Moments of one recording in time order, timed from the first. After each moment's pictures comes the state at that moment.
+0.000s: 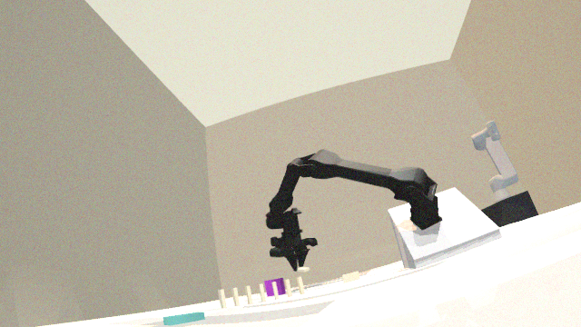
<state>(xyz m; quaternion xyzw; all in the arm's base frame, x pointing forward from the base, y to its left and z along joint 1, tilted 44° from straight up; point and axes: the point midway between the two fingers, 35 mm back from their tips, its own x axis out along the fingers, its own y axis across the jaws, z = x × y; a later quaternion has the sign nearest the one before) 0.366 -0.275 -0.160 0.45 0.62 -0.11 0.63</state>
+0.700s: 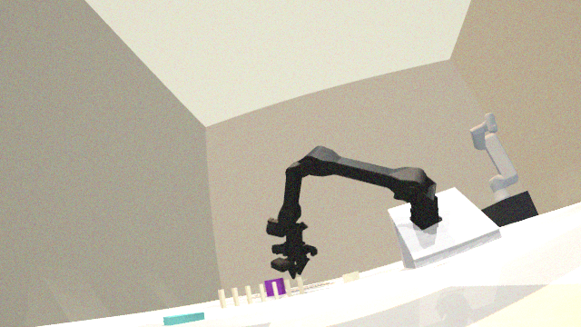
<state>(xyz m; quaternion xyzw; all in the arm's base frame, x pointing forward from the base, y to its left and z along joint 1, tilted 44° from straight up) 0.383 -0.277 -0.198 0.40 0.55 -0.20 0.71</state>
